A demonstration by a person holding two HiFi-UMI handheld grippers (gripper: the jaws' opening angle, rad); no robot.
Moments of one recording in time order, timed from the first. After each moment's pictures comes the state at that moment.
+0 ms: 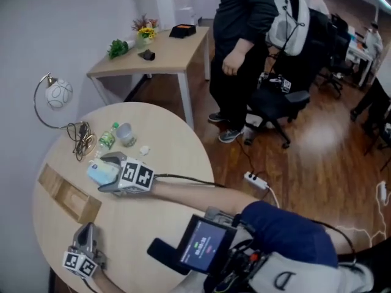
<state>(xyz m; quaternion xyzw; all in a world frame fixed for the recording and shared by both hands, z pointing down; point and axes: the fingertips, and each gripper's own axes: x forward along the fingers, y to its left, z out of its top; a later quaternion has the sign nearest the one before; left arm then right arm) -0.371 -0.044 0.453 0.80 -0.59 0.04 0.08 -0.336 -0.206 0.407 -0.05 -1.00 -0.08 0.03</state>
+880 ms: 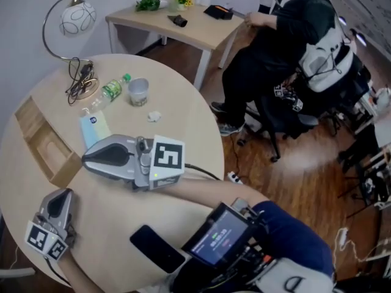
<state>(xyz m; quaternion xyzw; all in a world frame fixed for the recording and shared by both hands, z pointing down) -0.345 -0.044 0.432 0.81 -0.58 0.06 0.06 -0.268 -0.103 0.316 -0.25 -0.95 0.02 -0.18</state>
